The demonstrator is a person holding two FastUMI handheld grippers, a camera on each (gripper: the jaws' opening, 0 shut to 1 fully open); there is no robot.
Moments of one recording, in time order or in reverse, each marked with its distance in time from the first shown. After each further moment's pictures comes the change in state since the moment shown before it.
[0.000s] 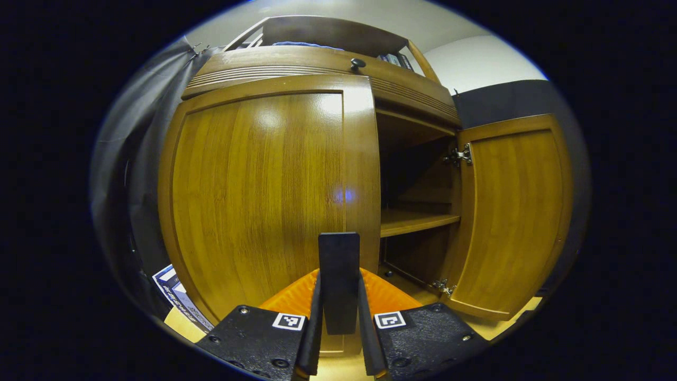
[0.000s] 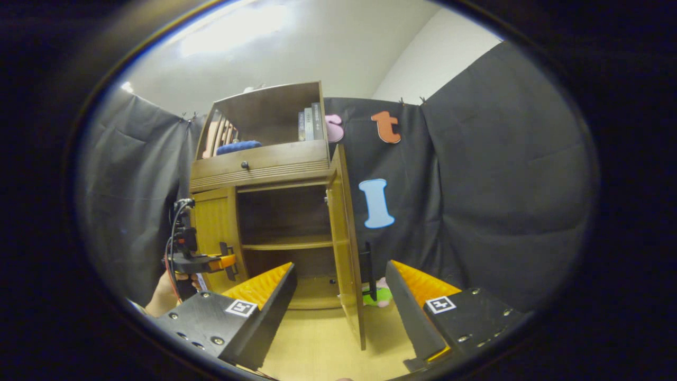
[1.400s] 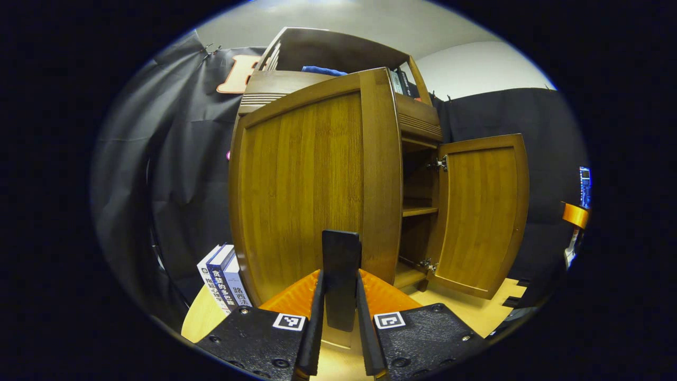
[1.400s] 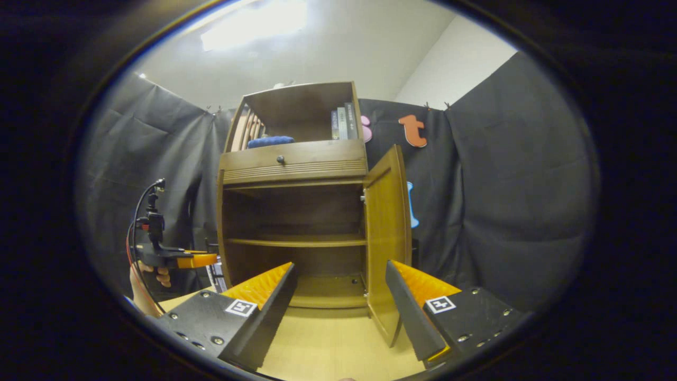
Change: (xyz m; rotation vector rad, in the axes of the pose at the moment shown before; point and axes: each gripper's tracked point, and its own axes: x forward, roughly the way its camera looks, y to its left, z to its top) left arm -0.128 0.041 0.009 -0.009 0.013 -0.002; right arm -0.012 0.083 -0.006 -0.045 -0.030 0.106
